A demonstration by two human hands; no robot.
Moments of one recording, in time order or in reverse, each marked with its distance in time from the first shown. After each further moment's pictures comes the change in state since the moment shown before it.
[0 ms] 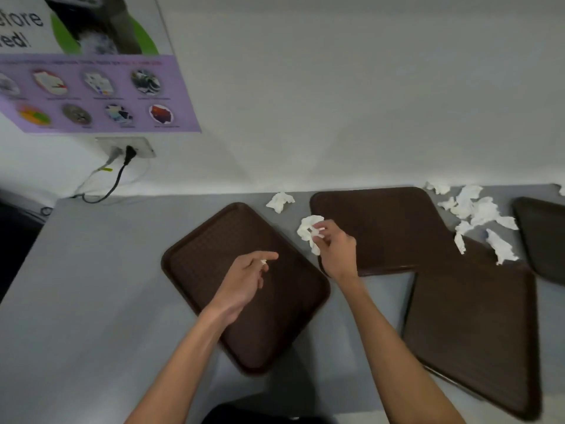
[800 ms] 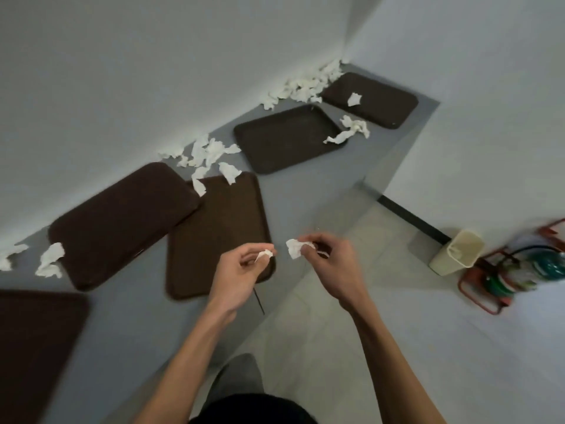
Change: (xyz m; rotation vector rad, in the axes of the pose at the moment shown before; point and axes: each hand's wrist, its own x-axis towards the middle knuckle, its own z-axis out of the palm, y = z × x) left_hand -0.209 0.045 0.510 0.118 -0.564 0.326; right_hand -0.373 0.296 -0.399 0.483 0.473 0.408
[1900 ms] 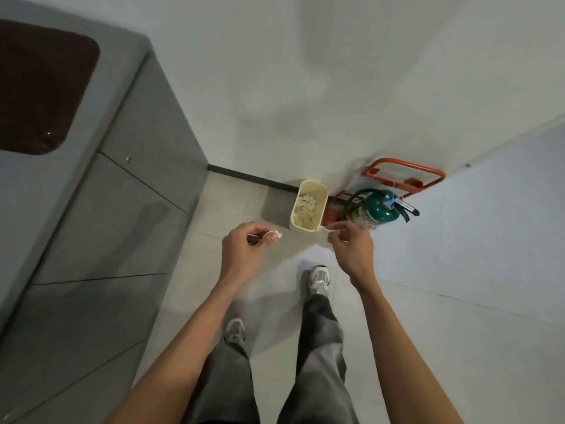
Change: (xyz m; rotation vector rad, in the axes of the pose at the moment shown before) left_hand 0.361 -0.045 0.802 0.391 -0.516 -0.032; right_hand 0.259 0.466 -0.665 -0.216 0.571 0.653
